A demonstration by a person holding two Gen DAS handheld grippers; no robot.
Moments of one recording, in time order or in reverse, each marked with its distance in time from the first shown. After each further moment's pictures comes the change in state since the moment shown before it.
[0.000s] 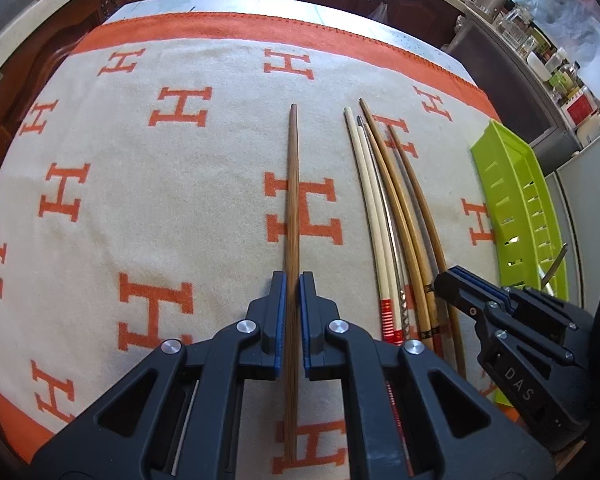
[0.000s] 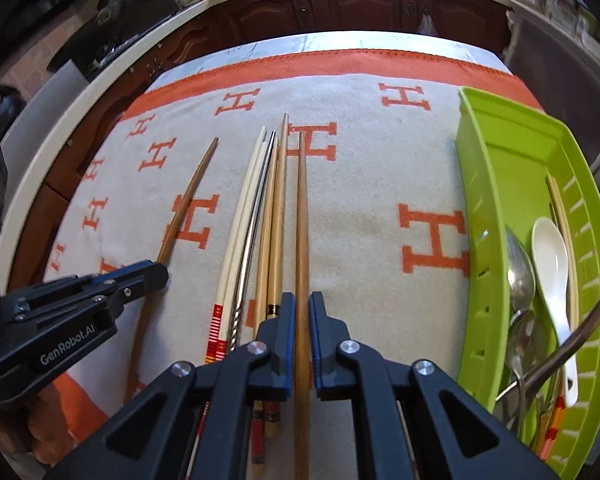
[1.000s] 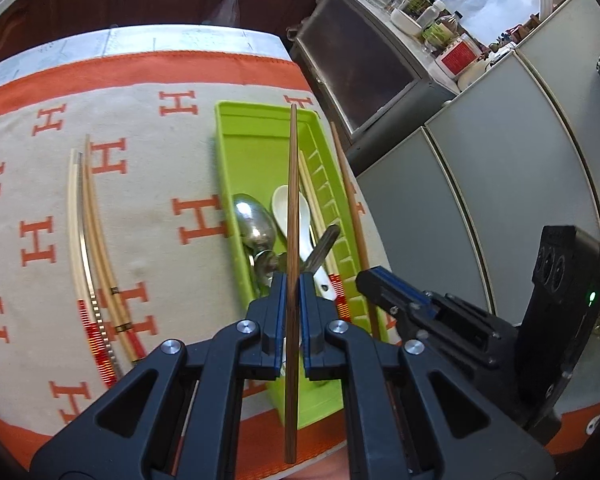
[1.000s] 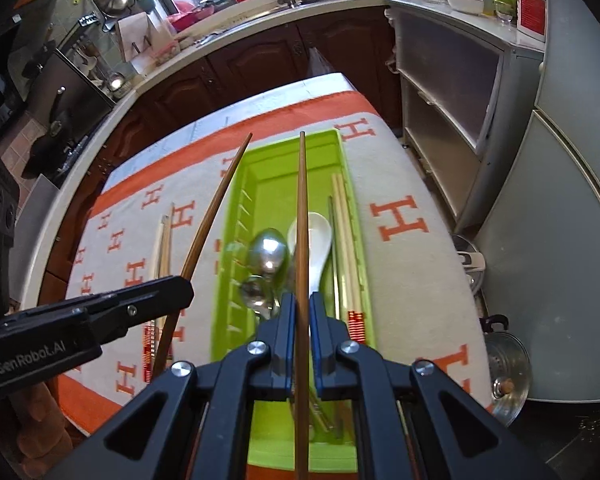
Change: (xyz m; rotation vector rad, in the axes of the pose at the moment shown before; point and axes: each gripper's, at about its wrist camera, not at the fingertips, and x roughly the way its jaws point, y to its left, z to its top) left arm -0.051 -0.212 -0.002 0.199 0.077 -0.323; right arm -0.119 -0.133 -0.040 0.252 -0.151 -0.068
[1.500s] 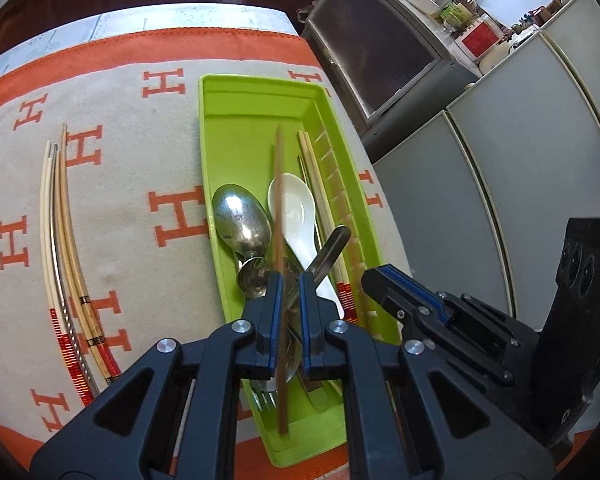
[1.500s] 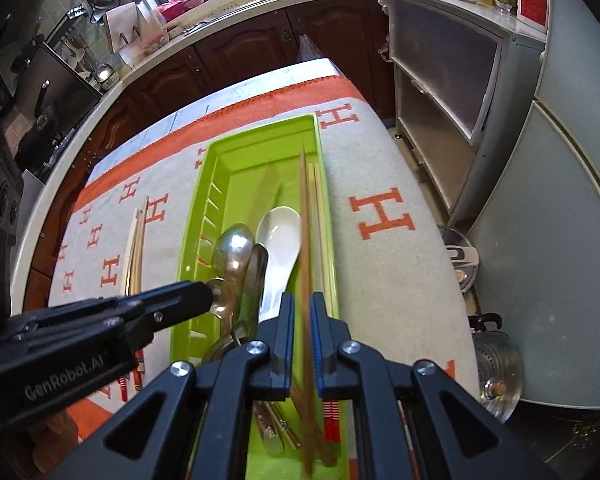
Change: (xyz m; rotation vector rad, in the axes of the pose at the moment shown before) left arm 0.054 -0.008 0.007 0.008 0.051 0.077; right arm 0.017 -0.020 0.004 0.004 0.033 -0.013
